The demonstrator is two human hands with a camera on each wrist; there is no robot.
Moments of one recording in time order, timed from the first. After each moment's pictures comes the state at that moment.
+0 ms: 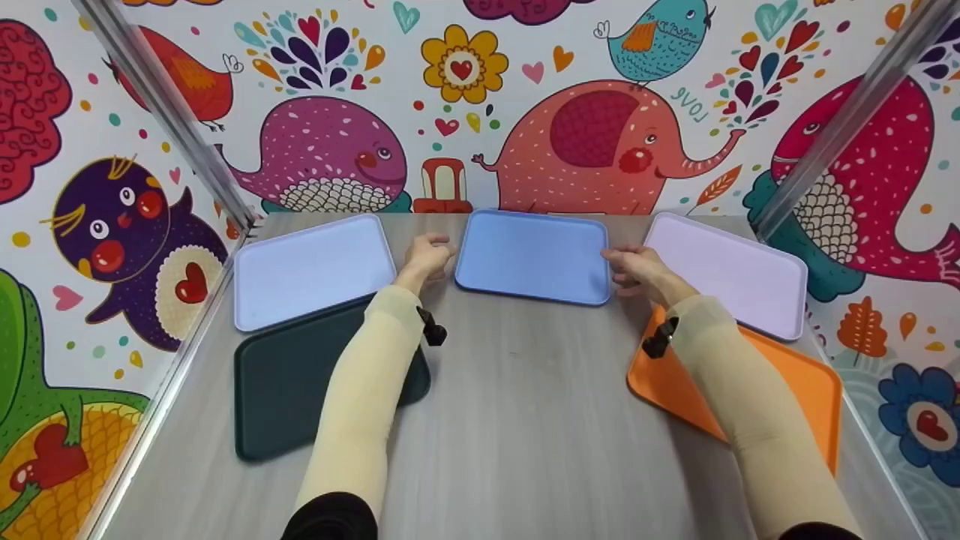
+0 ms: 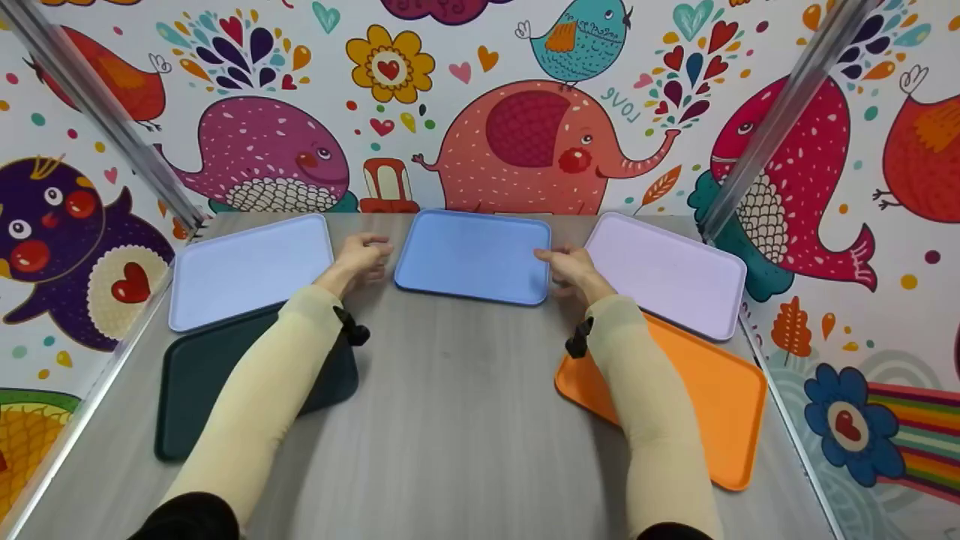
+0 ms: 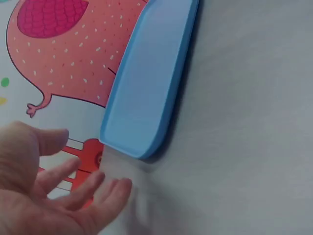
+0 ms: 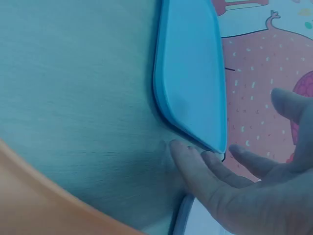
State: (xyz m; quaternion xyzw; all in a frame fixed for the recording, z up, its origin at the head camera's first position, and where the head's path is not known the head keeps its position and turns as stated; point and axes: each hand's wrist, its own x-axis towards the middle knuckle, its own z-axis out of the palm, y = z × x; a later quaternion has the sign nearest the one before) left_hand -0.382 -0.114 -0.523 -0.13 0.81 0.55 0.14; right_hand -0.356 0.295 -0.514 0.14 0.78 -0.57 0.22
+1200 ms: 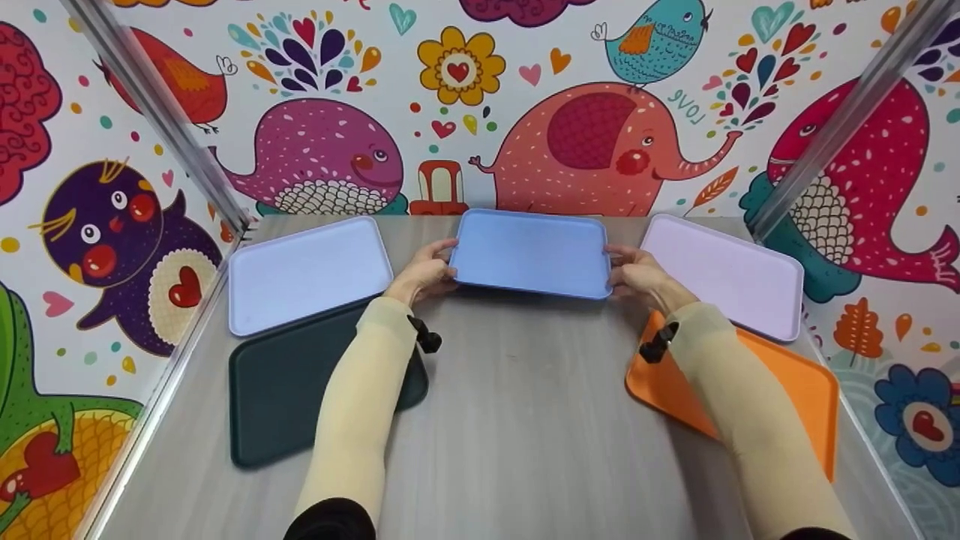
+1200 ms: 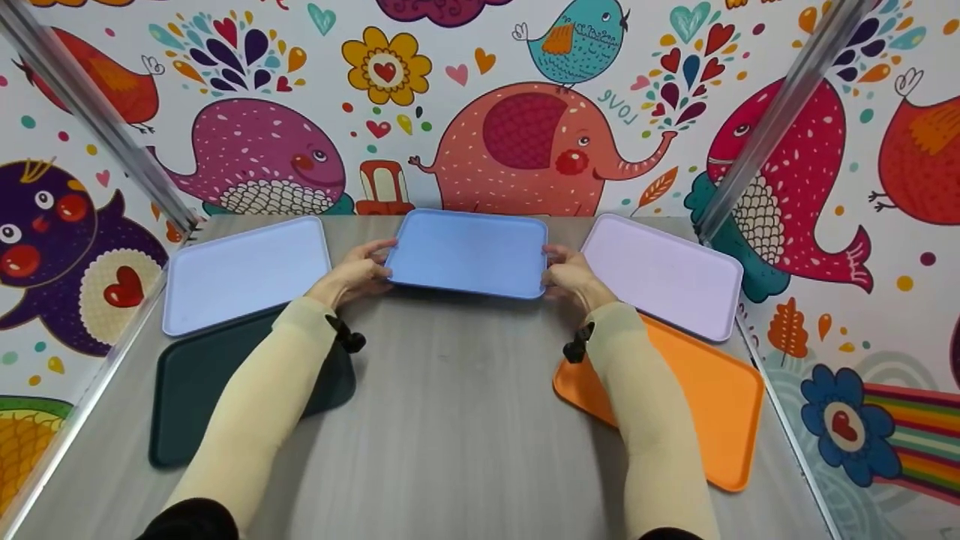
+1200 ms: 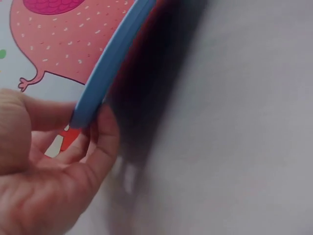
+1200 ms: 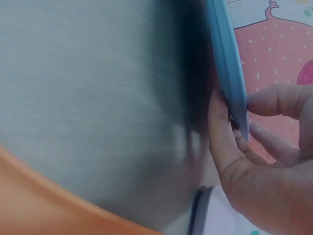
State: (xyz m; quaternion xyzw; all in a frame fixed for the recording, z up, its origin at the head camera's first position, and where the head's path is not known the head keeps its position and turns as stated) left_hand -0.374 -0.124 -0.540 -0.03 0.69 0.69 0.22; right_hand -0.357 0.302 -0.526 0.10 0.76 -0.61 0.22
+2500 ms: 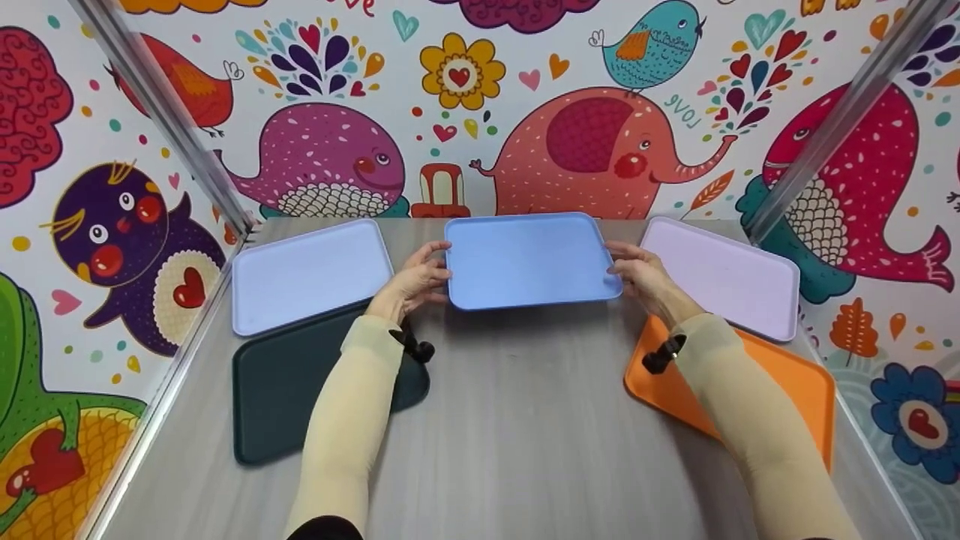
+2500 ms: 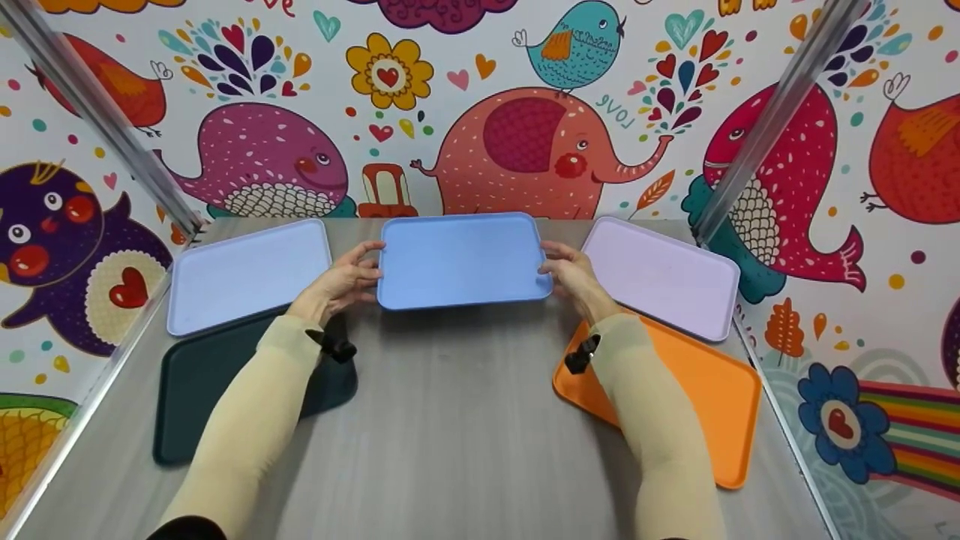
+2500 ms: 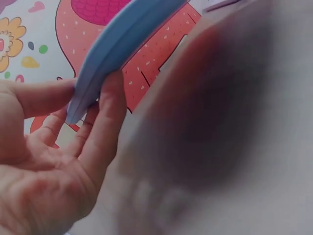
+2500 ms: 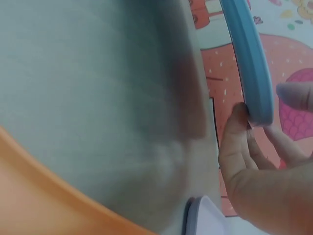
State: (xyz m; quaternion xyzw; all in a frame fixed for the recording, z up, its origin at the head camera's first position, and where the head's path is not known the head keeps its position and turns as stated) left_hand -0.347 -0.141 -0.531 0.01 0.61 0.76 0.21; right_hand -0.334 0.299 -0.517 0.09 0.70 -0.69 0.14
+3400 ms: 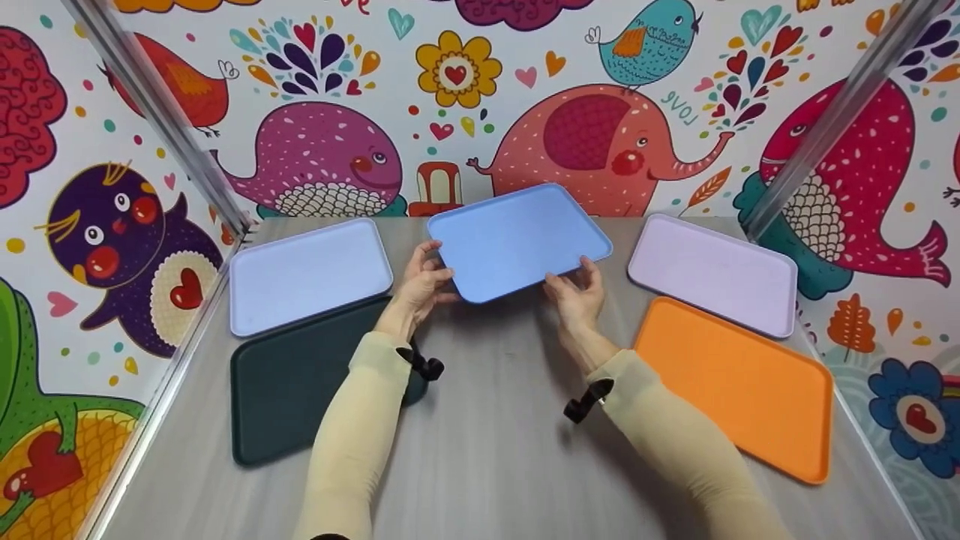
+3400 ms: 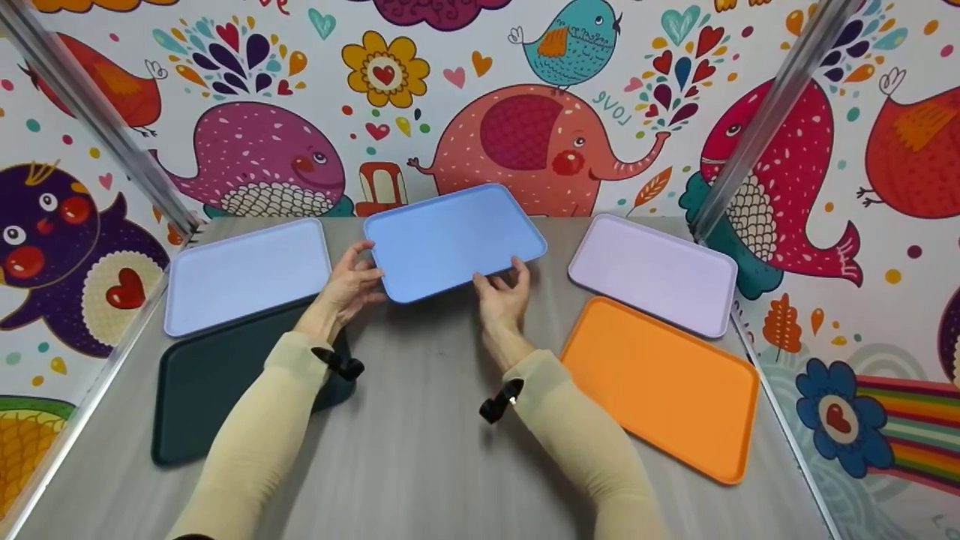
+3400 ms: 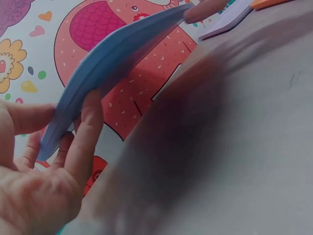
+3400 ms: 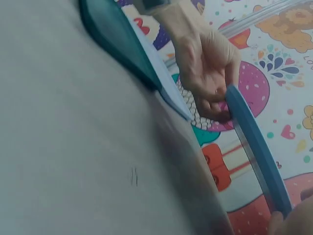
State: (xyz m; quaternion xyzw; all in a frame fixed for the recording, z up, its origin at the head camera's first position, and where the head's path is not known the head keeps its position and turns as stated) left_hand -0.328 -0.118 -0.538 -0.03 0.57 0.81 0.11; right_hand -0.279 0.146 -0.533 0.19 0.52 -0.83 -0.13
